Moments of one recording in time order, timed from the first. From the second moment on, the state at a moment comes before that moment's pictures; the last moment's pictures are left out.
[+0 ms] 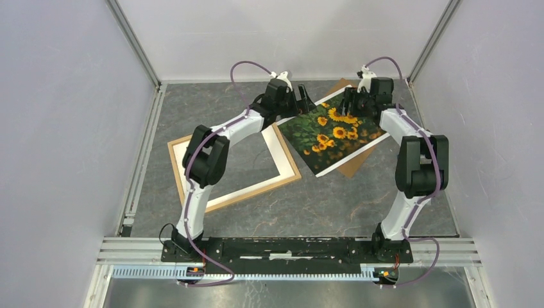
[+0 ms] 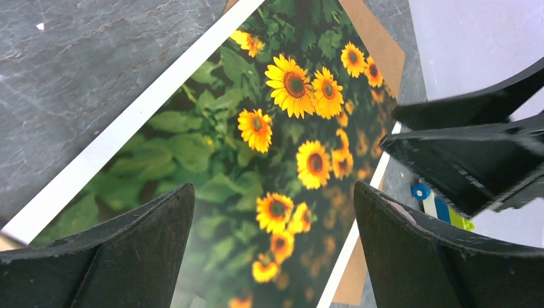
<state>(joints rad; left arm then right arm) -0.57 2.18 1.72 0.01 0.16 -0.67 0.05 1.84 1.34 -0.12 -0.34 0.10</state>
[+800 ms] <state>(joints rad) -0.57 2.38 1.83 -0.08 0.18 -0.77 0.12 1.29 0.40 0.26 -0.40 0.74</state>
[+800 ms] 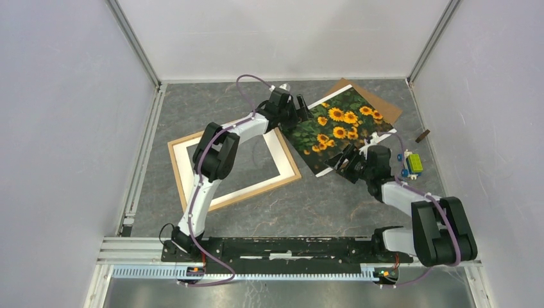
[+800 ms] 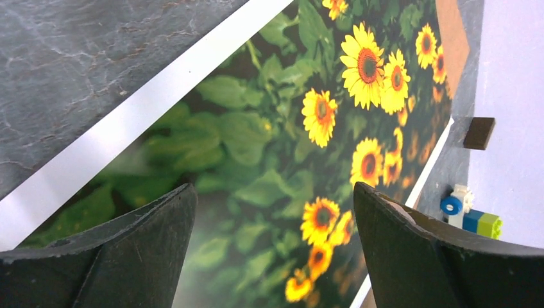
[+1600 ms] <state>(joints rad) -0.53 2.35 1.73 0.03 0.25 -0.88 0.27 1.52 0.14 0.96 -0.15 1.35</state>
